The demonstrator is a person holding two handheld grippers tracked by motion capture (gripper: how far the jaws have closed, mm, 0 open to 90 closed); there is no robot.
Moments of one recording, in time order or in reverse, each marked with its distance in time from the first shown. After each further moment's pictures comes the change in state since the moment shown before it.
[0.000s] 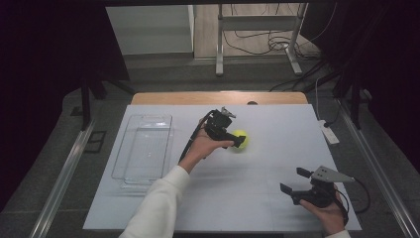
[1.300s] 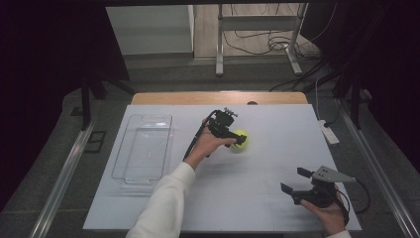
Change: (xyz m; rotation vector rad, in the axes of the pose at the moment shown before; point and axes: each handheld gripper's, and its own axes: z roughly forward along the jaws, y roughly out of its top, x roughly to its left) left arm 0.014 0.002 0.034 0.078 -0.008 -0.063; right arm -0.001 0.000 -0.002 -0.003 -0.003 0.004
